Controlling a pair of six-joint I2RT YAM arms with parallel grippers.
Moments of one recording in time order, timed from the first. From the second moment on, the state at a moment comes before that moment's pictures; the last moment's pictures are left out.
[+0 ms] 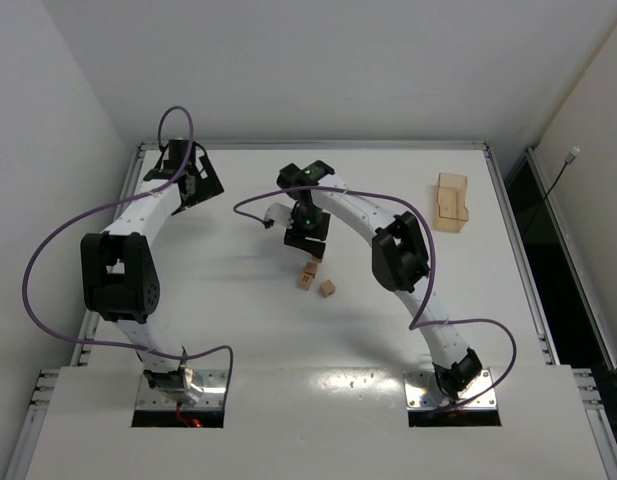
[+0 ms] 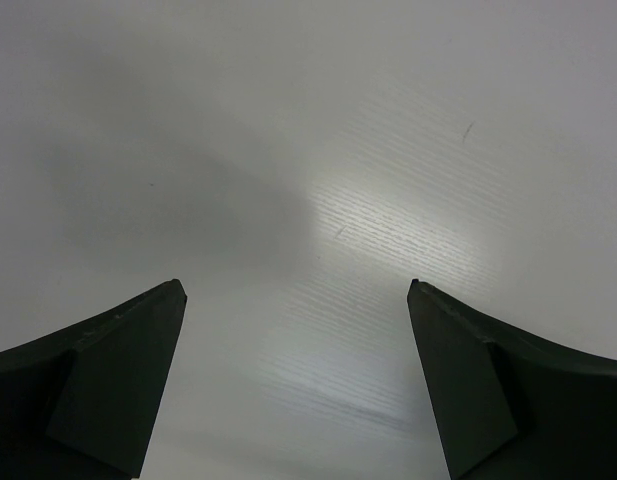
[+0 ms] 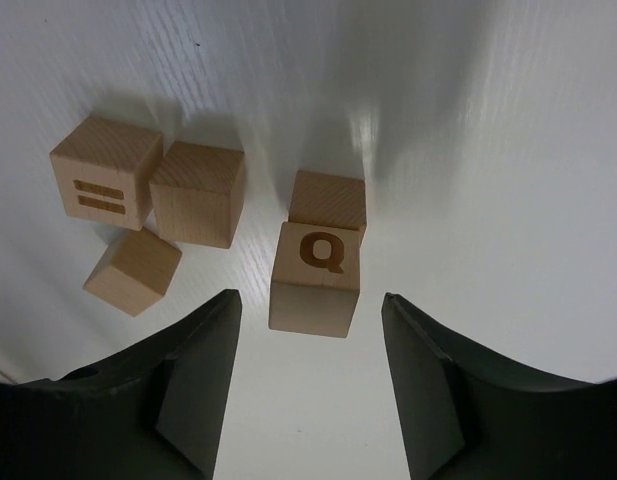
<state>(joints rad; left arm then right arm) -0.02 1.74 1.38 -0.49 -0.21 -0.47 0.68 2.47 2.27 -1.33 -0.08 -0.71</state>
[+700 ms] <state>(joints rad) -0.07 1.54 1.14 -0.47 -0.20 -0.47 0.65 1.83 1.84 -0.98 -0.20 -0.57</state>
